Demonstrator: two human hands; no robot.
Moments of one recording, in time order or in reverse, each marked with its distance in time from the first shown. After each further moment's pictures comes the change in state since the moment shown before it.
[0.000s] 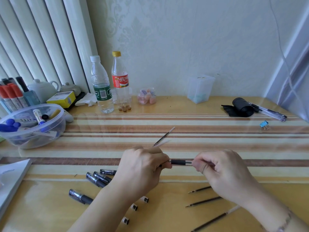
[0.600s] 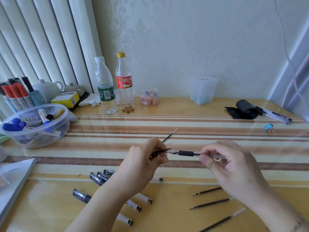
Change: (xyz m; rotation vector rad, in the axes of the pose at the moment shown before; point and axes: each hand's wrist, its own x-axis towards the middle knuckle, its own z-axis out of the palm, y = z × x) left_hand -0.001 -0.006 -0.008 -0.424 -0.088 -0.350; right_hand 0.003 0.000 -0.006 0.031 0.179 -0.029
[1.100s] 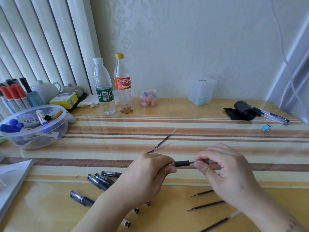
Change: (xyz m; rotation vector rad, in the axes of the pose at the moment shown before) left_hand -0.006 0.009 0.010 0.158 -0.071 0.262; right_hand -0.002 -0.002 0.007 -0.030 -0.017 -0.075
